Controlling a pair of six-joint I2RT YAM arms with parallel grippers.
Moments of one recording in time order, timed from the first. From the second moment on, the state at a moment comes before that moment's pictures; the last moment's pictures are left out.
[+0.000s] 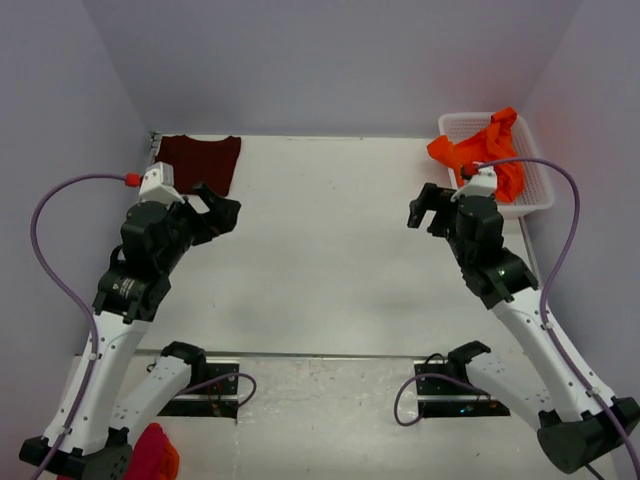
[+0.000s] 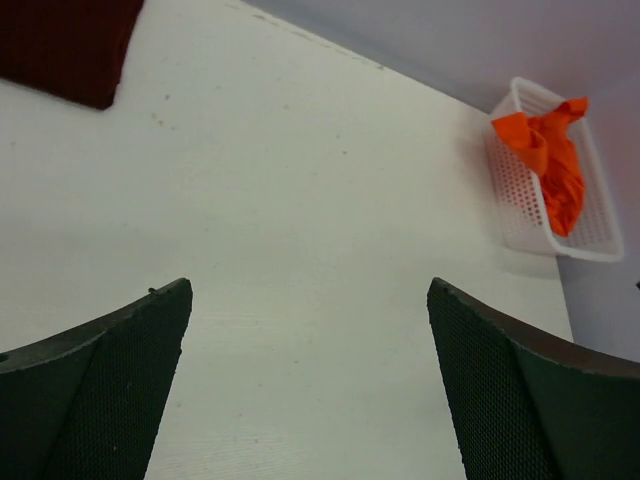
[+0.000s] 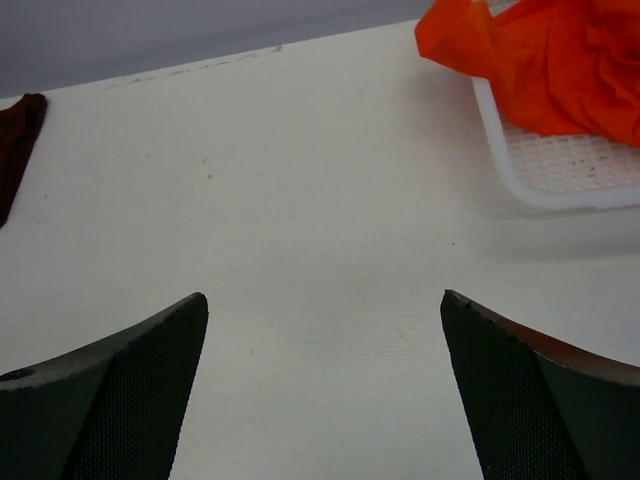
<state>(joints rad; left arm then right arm) -0.26 0.76 1.02 -0.53 -0.02 -0.59 0.39 0.86 0.92 -0.38 0.30 0.35</state>
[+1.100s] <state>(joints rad) -0.28 0.70 0.79 -0.47 0.05 -0.45 -0.23 2.17 1.87 -0.33 0.46 0.02</state>
